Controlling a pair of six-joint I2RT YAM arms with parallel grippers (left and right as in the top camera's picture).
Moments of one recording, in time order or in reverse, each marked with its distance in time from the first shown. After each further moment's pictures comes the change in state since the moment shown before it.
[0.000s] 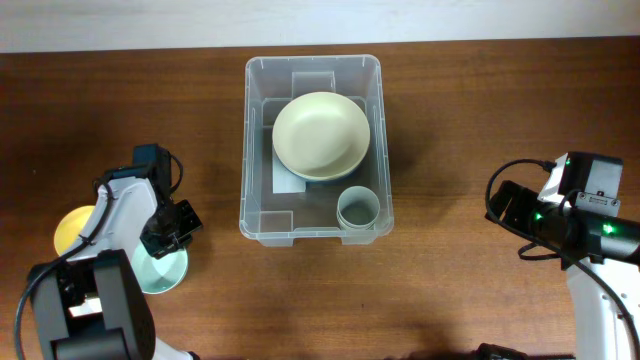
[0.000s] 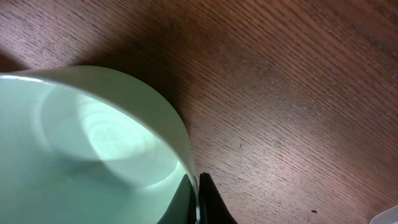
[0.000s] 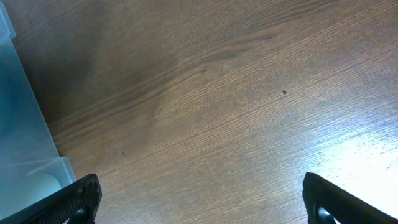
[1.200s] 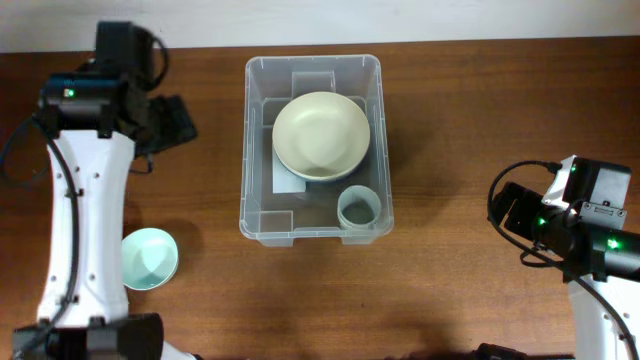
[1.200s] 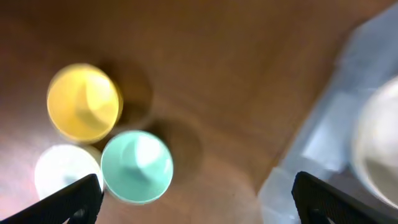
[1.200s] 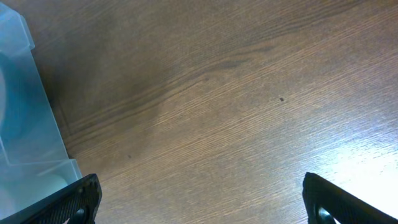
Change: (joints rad) left arm -0.140 -0.016 0.862 -0.489 -0.185 -0.006; right arm 0.000 -0.066 0.000 -0.003 0.000 0.000
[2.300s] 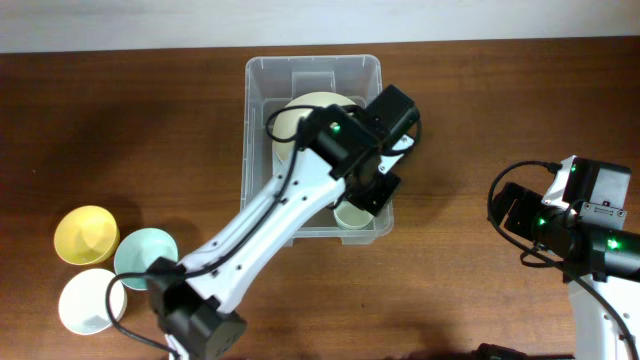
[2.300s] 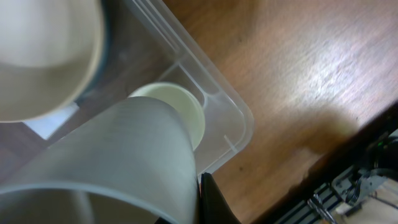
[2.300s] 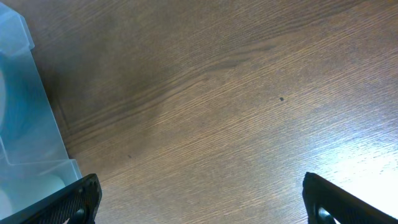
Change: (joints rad) left arm -0.802 0.240 0.146 0.060 0.292 0.334; right arm 0.000 0.000 0.000 0.000 0.000 0.000
